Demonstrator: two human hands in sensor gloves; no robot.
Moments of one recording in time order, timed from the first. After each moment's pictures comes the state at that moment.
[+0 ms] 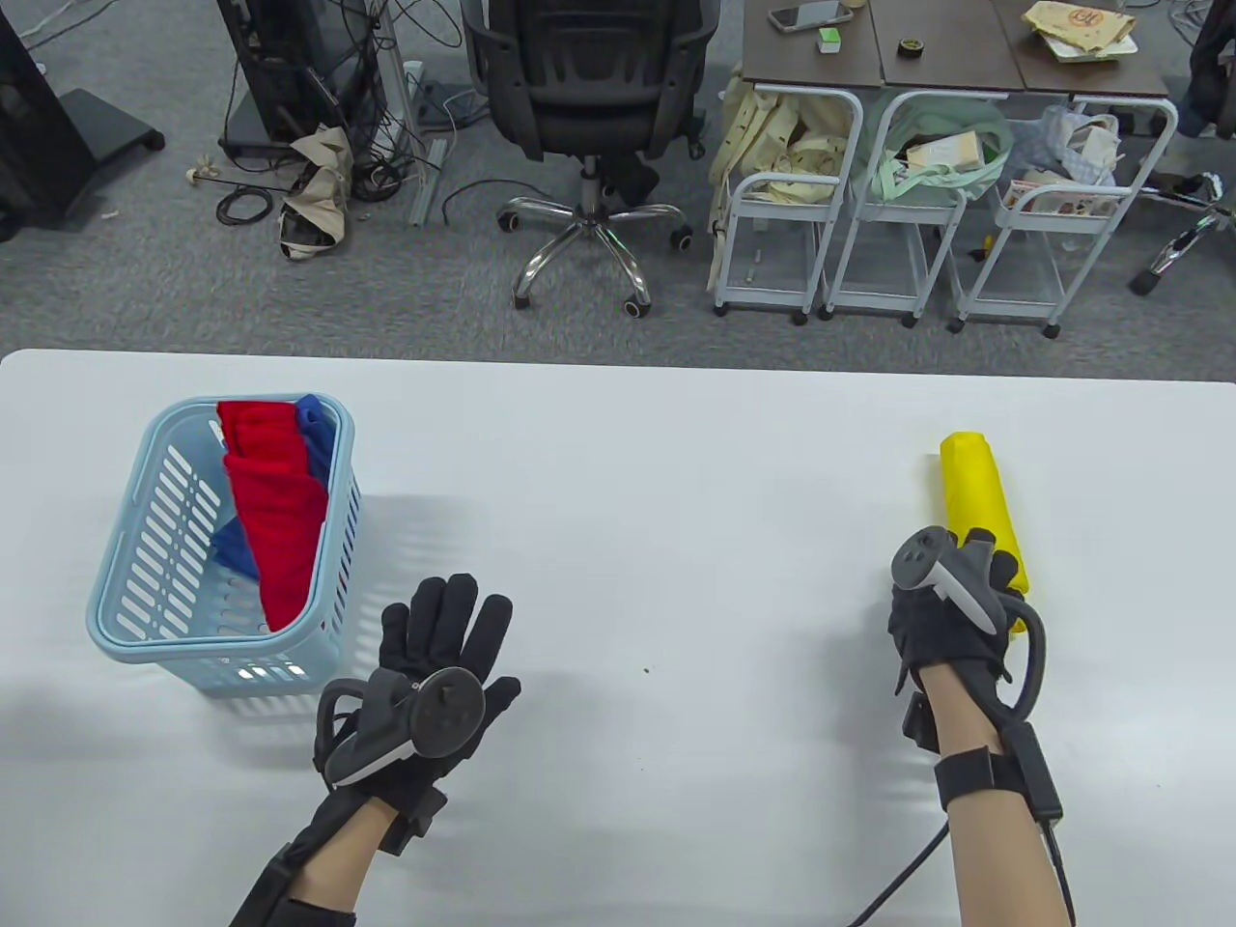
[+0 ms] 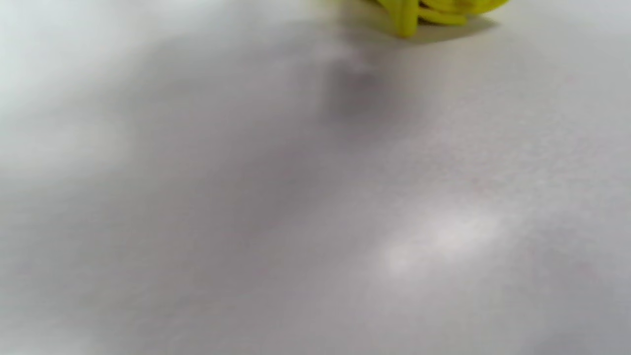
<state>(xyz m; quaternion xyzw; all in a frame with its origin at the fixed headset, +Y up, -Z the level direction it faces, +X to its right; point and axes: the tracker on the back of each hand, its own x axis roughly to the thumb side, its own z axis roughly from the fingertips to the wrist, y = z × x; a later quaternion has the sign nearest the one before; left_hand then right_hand) -0.200 -0.719 -0.265 -0.02 -0.16 0.04 0.99 0.275 -0.748 -0.362 -0.18 0.23 0.95 0.06</state>
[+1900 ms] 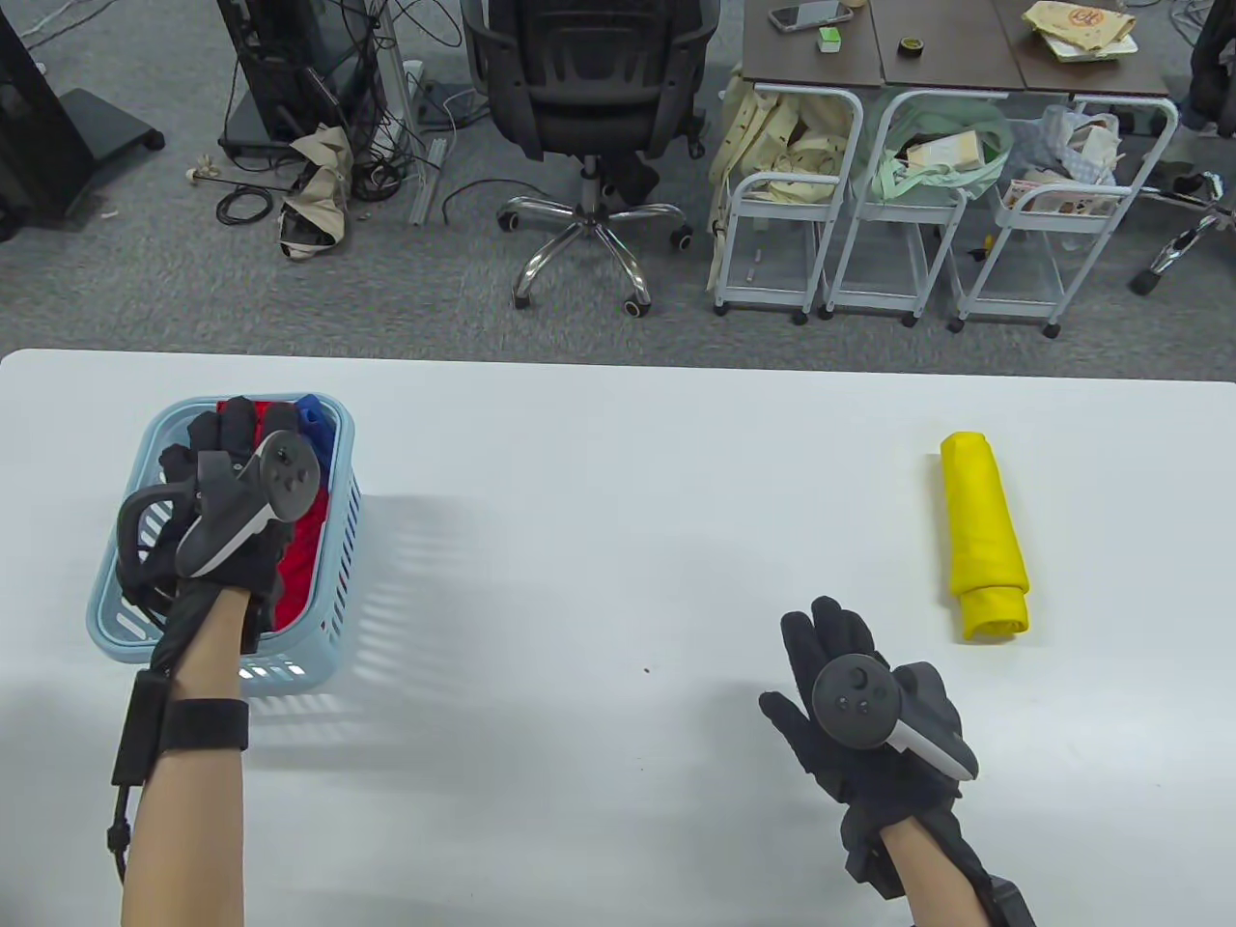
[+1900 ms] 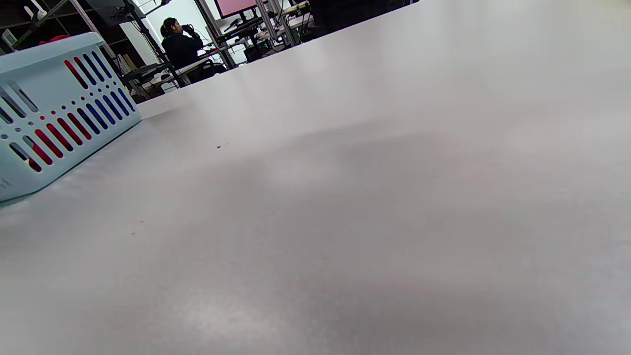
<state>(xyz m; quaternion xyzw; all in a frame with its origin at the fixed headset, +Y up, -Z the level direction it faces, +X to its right) -0.333 -0.598 -0.394 0.03 0.10 -0.07 0.99 0.185 -0.716 -0.251 0.12 0.15 0.97 0.17</state>
